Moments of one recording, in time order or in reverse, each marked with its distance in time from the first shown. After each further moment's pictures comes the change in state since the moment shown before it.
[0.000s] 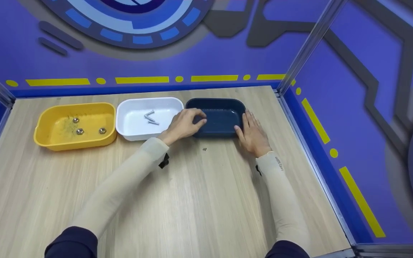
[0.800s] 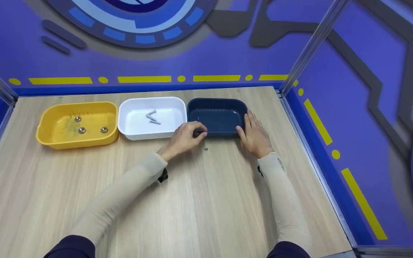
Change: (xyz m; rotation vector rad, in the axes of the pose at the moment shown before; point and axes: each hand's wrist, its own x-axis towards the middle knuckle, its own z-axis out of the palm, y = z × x) left_hand -0.037 -0.006 0.029 -0.072 0.056 0.038; right_hand 0.001 0.000 0.000 0.018 0.019 -0.013
